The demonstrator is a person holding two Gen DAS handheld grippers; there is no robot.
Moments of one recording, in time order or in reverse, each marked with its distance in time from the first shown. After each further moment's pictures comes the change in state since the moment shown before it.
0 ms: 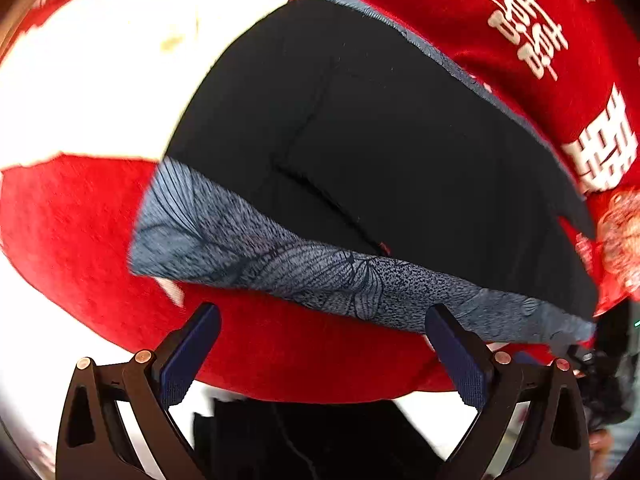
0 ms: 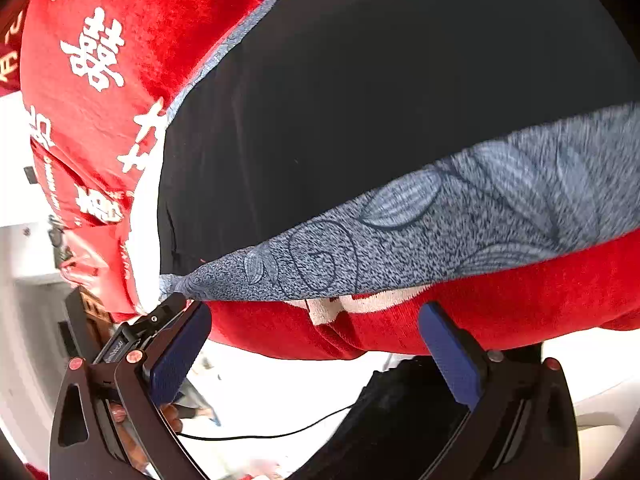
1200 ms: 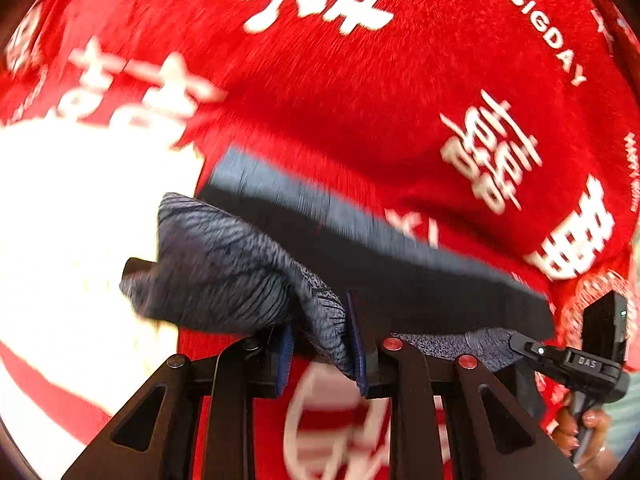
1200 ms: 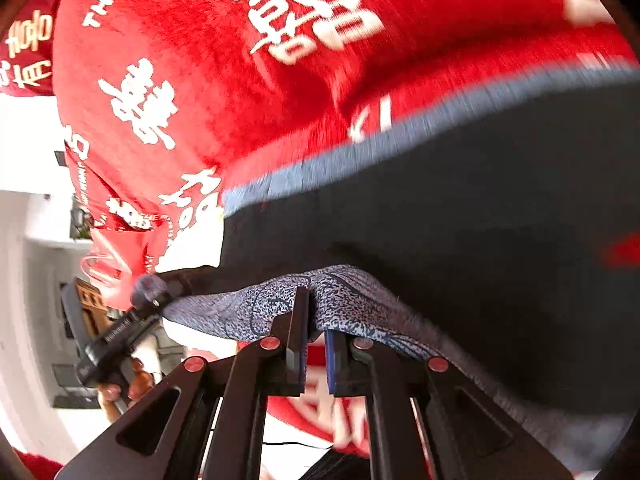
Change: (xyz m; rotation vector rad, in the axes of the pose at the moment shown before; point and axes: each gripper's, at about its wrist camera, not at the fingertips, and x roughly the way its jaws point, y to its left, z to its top) left arm -0.042 -0.098 0.188 0.036 -0.236 -0.033; right arm -0.051 0.094 0.242 -0.269 -0.008 -0.015
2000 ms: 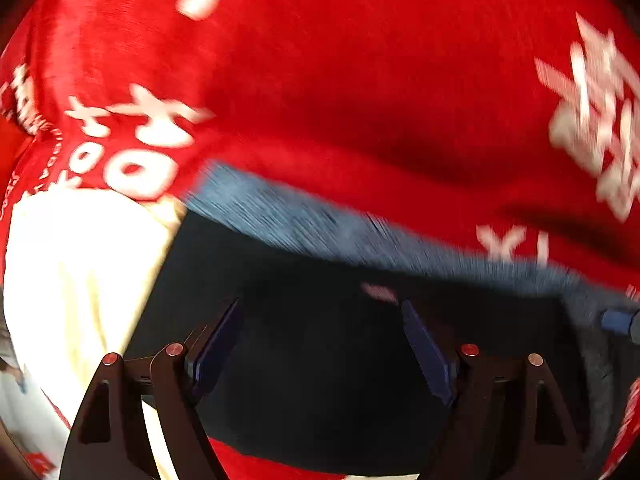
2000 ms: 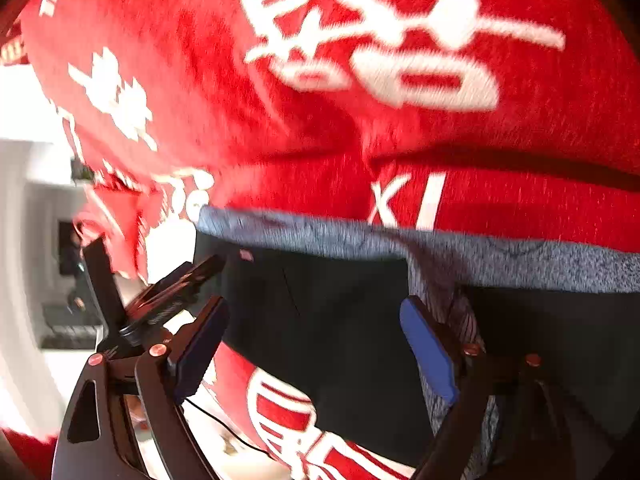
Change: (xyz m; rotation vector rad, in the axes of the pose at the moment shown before) left arm 0.142 -0.037 0.042 0.119 0.088 0.383; right arm 0.077 0.010 0.082 -0.175 0.200 0.006
